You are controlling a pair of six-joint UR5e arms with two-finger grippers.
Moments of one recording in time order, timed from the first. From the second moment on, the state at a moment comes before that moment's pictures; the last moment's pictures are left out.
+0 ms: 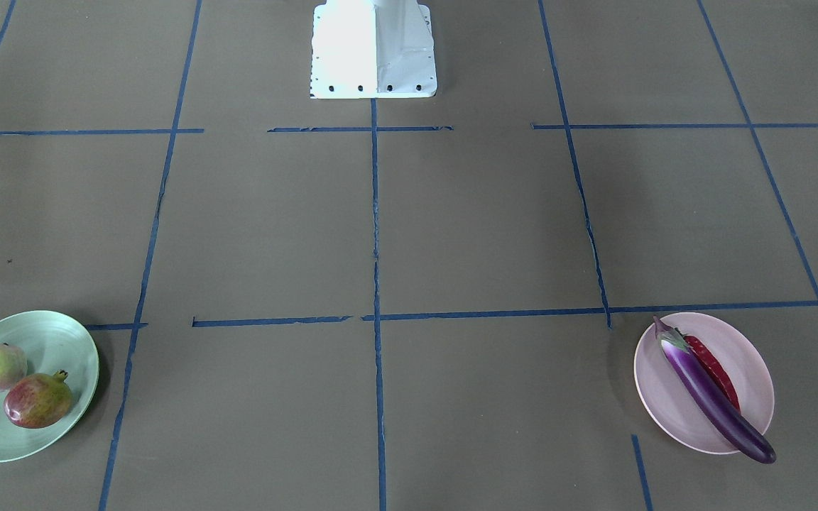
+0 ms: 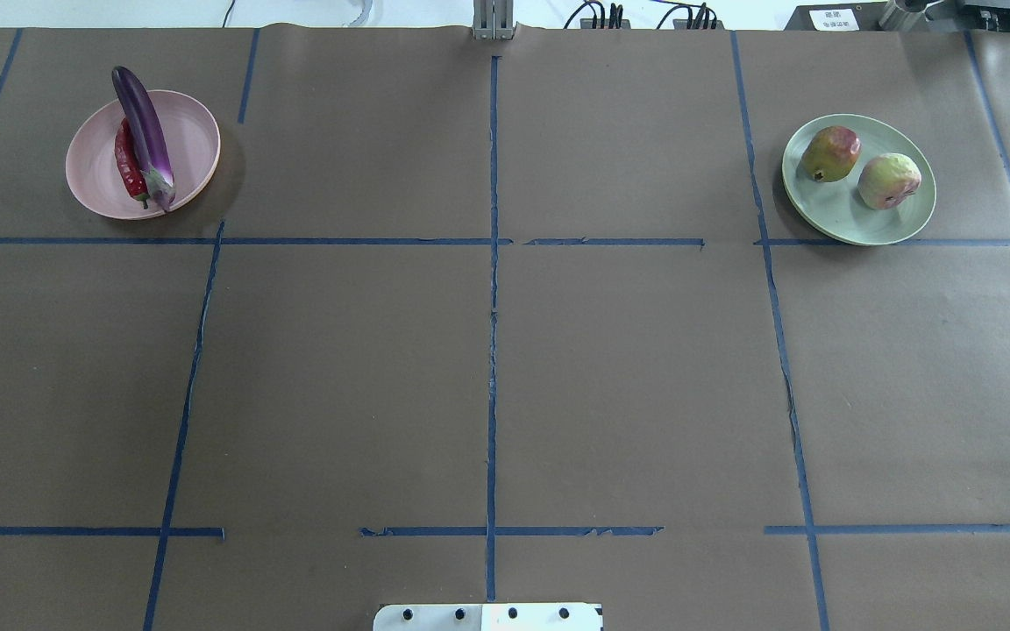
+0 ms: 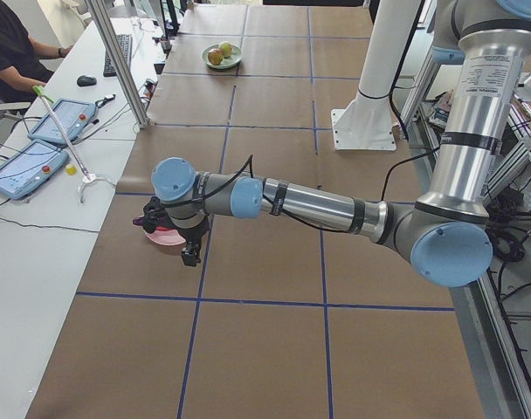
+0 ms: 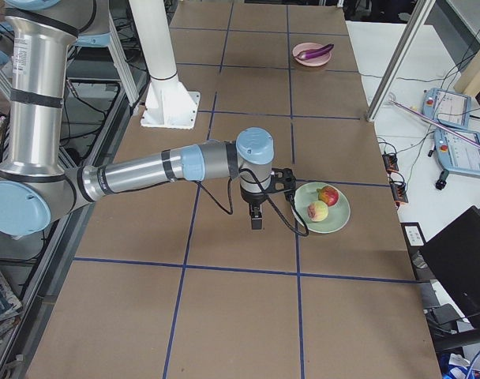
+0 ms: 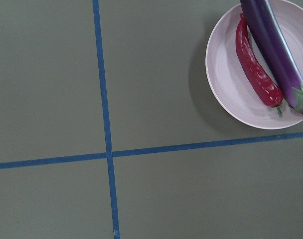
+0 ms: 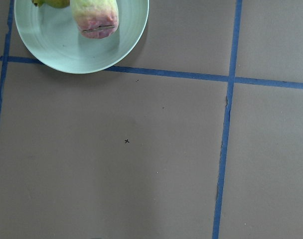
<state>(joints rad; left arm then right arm) -1.54 -1.71 -1.63 -1.46 -2.45 0.01 1.49 -1.73 2.00 -1.69 2.38 0.07</state>
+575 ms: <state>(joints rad) -1.51 -1.70 -1.66 -1.47 -2.45 0.01 1.49 -1.74 2.00 -1.70 2.40 0.08</state>
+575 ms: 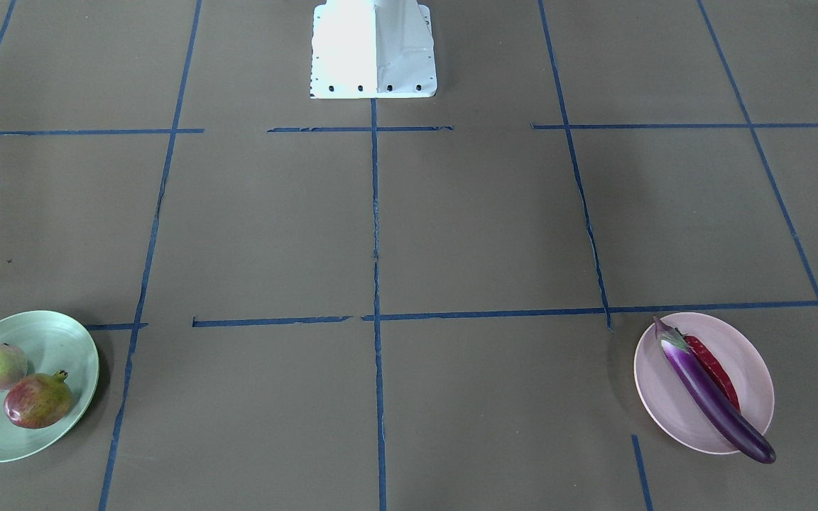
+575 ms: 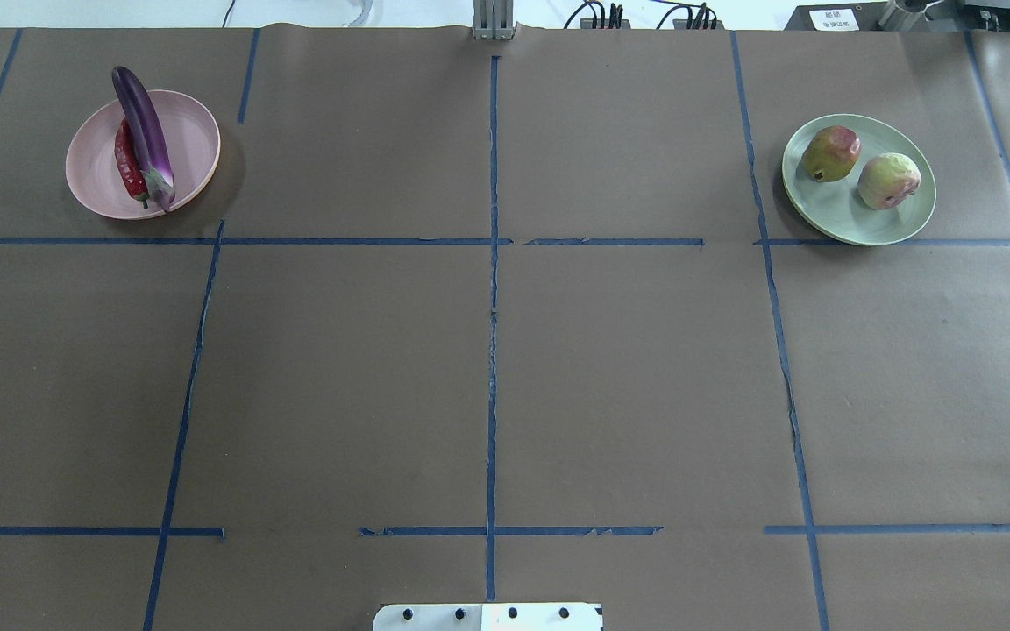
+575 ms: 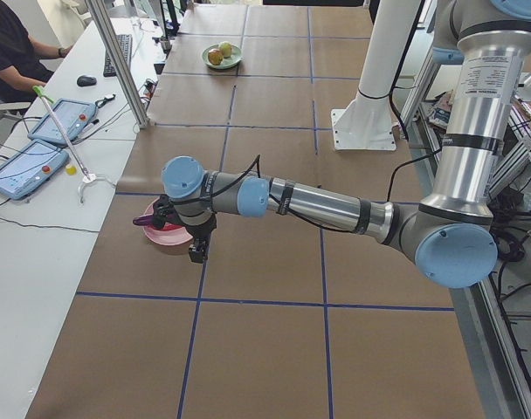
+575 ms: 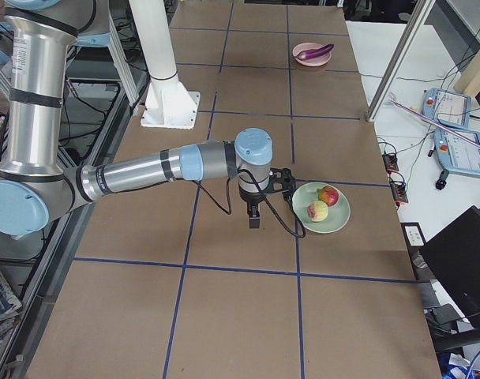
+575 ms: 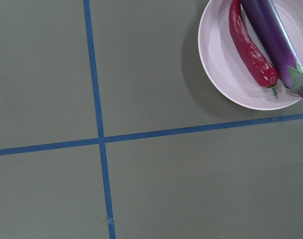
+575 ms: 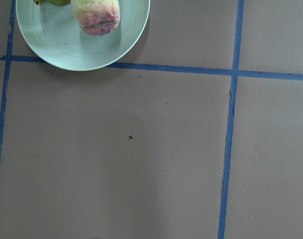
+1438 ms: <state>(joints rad) -1.49 -1.64 -1.71 -1.48 -2.45 0.00 1.49 -1.76 2.01 -1.71 2.42 0.08</state>
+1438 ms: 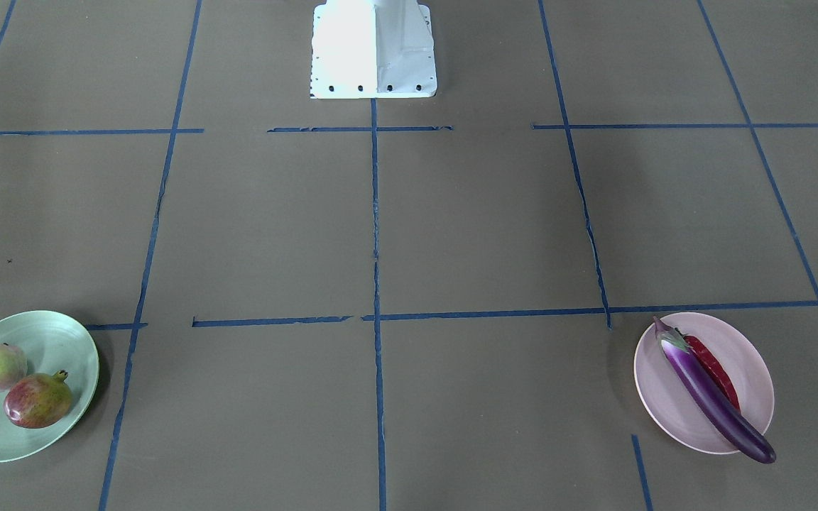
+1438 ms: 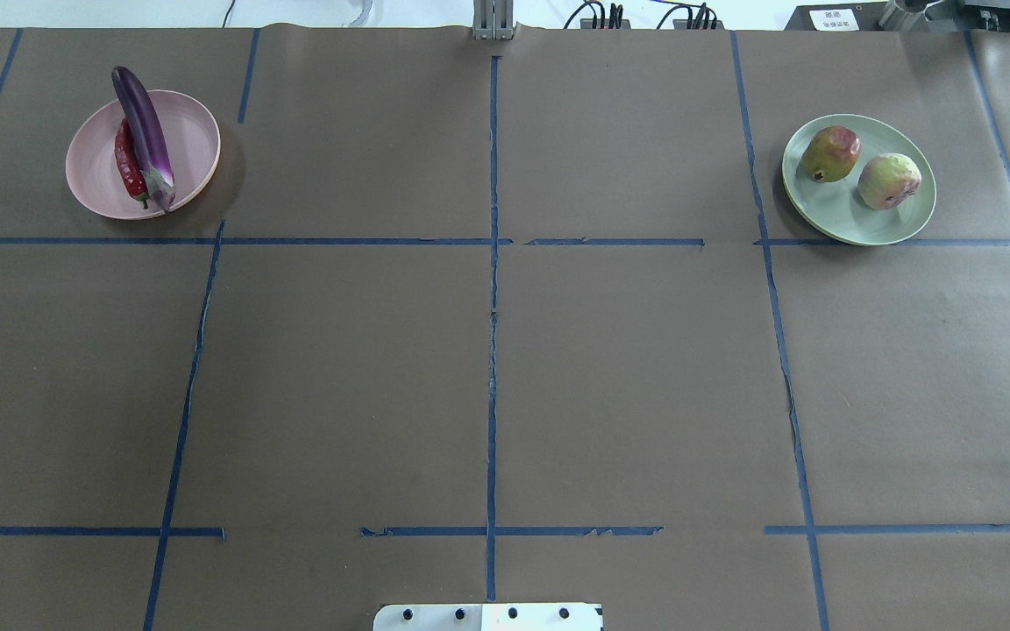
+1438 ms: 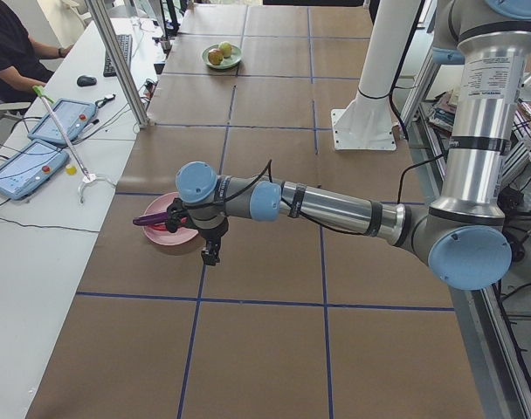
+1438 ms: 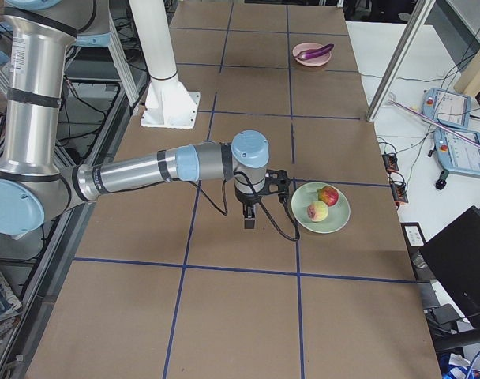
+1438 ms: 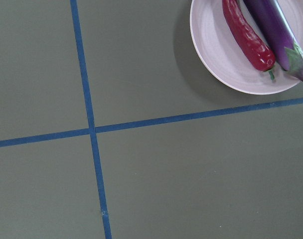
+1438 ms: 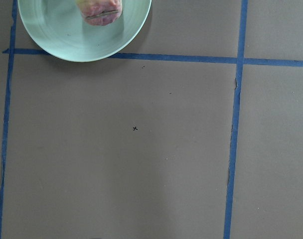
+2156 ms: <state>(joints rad) -1.49 -1.63 -1.71 -1.48 -2.40 0.00 1.49 -1.78 2.00 -1.71 2.40 0.07</state>
